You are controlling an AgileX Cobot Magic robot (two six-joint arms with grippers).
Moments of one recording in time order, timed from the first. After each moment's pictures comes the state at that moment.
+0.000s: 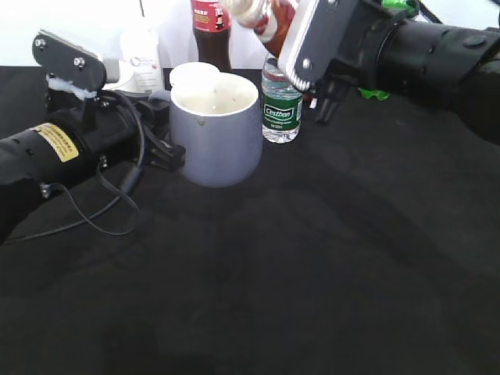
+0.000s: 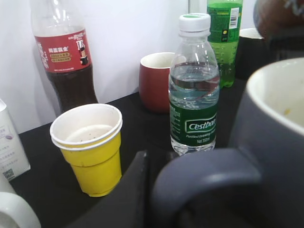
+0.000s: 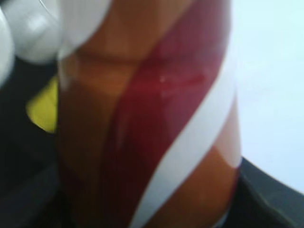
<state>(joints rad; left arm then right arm) -0.56 1.64 -0.61 0.09 -0.80 0.04 0.52 1.63 -0.90 -0.34 -0.53 -0.72</state>
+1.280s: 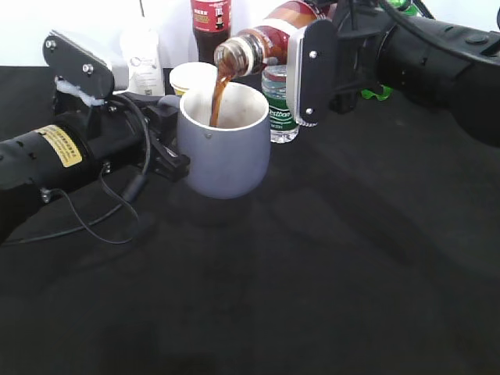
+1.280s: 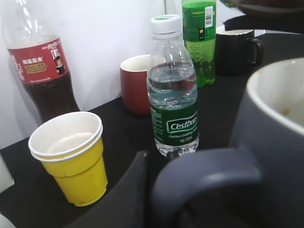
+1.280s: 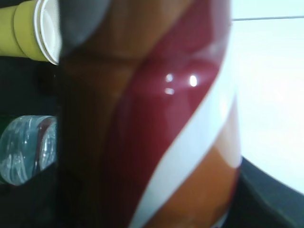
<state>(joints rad) -0.56 1.64 -0.61 0.18 -0.81 0.04 0.53 1.64 -0.90 -0.20 -0.58 -1.35</state>
